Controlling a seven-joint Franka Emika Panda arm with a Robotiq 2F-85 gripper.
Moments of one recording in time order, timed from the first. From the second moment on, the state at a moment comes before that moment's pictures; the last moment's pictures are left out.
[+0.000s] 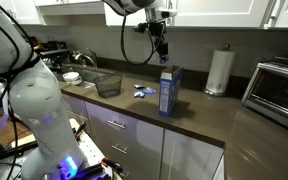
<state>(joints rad) -0.15 -0.33 0.02 -2.23 -0.13 2.10 0.50</state>
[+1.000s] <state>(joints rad) -0.19 -0.32 0.00 -2.22 -0.21 2.10 0.62</state>
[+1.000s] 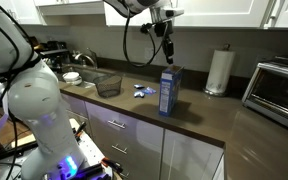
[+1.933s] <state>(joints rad) -0.08 -0.33 0.02 -2.24 -0.11 2.03 0.51</state>
